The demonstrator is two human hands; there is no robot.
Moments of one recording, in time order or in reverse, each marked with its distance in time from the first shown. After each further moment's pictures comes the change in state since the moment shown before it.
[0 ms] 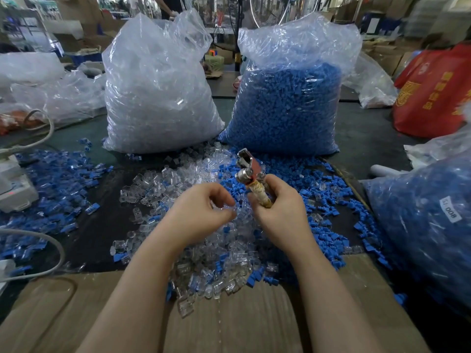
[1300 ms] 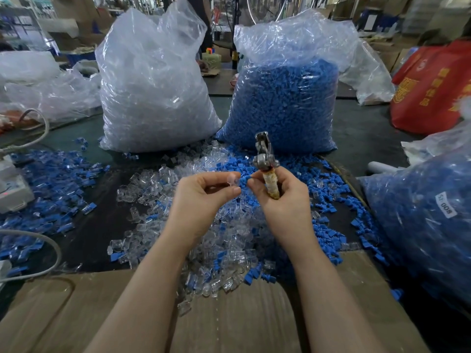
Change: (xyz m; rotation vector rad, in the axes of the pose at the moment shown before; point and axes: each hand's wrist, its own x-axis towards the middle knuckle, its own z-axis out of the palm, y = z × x) left_hand 0.002 0.012 0.014 -0.611 0.217 0.061; right_hand 0.000 -0.009 -0.002 0.330 0.126 -0.040
